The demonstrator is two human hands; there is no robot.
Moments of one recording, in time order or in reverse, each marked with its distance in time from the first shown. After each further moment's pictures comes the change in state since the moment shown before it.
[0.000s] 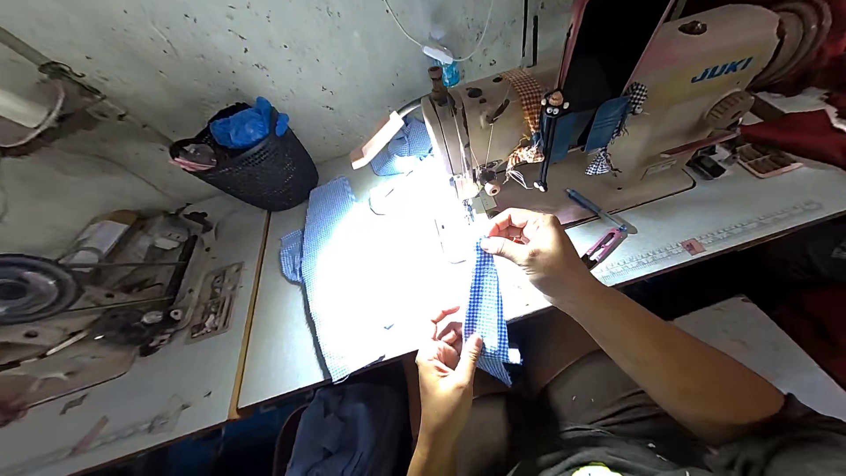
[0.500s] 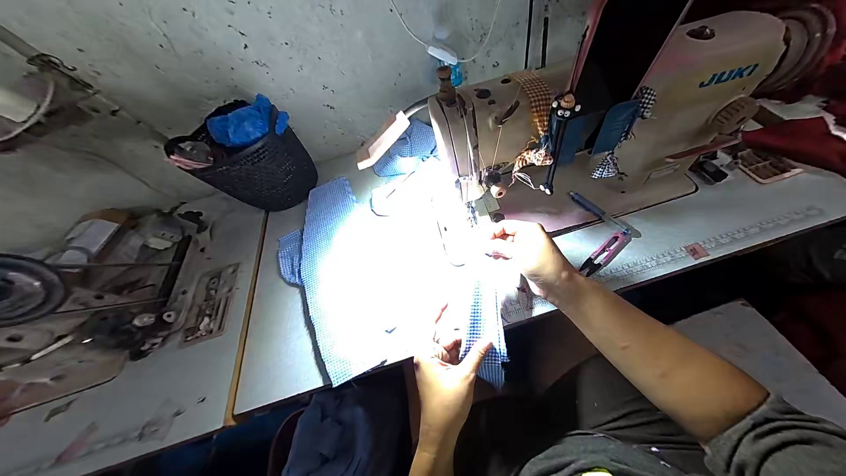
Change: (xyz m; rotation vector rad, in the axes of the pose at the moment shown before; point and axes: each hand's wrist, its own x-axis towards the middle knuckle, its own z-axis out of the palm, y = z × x) left_hand 0.002 -0.007 -0.007 0.193 0.148 -0.141; right_hand 0.017 0.041 0.008 0.140 -0.011 0.197
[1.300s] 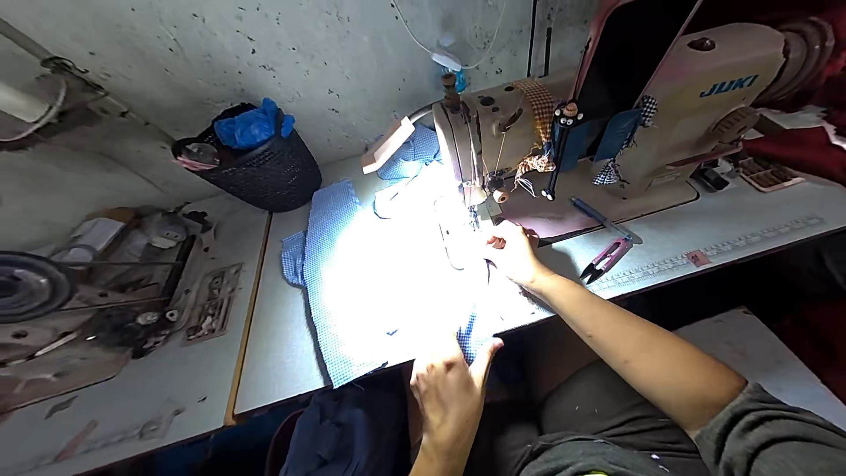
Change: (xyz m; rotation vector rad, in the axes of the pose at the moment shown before) left_hand -0.005 0.004 0.004 1.217 0.095 0.352; right_hand 0.040 0.049 -0.001 -0.658 0.043 -0.072
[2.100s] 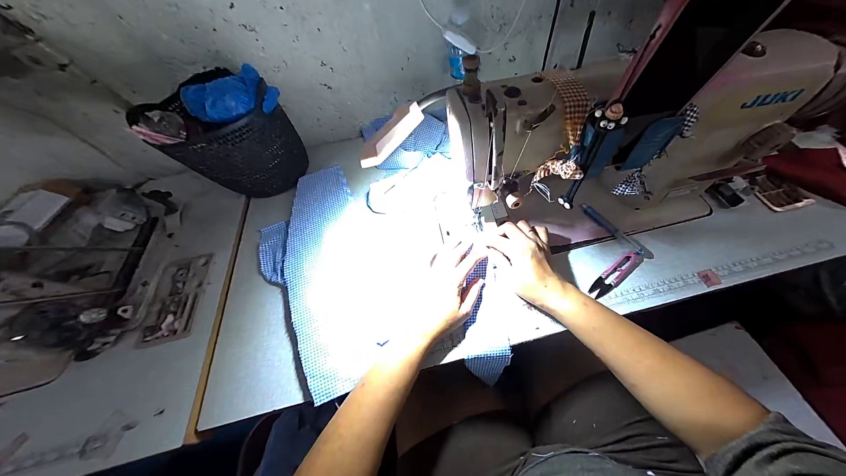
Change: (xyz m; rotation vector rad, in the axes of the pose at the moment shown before) left_hand 0.134 -0.051 0.076 -0.229 -0.291 0.565; right_hand -0.001 0.018 -0.006 -0.469 0.104 -0.431
